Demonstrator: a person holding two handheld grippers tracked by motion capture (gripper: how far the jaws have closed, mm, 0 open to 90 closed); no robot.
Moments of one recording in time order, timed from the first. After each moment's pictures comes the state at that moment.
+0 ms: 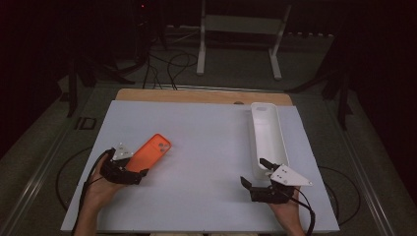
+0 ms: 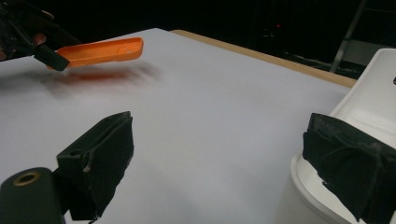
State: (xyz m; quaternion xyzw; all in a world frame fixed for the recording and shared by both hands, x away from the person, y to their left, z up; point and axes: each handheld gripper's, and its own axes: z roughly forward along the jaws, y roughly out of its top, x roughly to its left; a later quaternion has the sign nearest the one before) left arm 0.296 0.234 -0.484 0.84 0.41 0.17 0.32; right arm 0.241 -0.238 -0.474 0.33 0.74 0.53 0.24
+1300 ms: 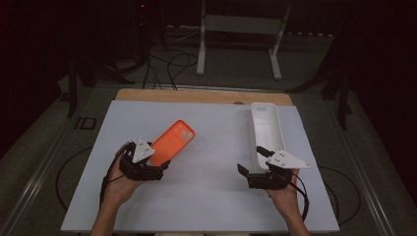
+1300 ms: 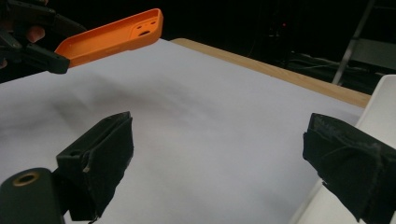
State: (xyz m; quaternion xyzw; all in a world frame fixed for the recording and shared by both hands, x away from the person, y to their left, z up) left arm 0.286 0.166 -0.437 0.83 0.34 0.25 0.37; right arm 0.268 -0.227 -0.442 0.33 0.75 0.53 0.22
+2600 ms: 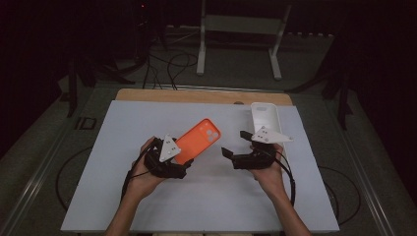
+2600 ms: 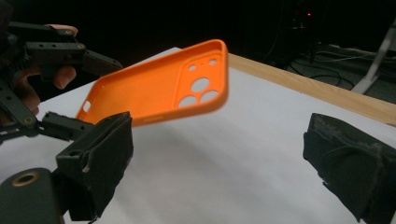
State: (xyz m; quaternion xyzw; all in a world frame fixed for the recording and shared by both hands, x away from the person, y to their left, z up) left arm 0.293 0.108 -0.426 0.84 0.28 0.25 0.39; right arm 0.311 -0.186 -0.412 0.33 0.76 0.54 0.17
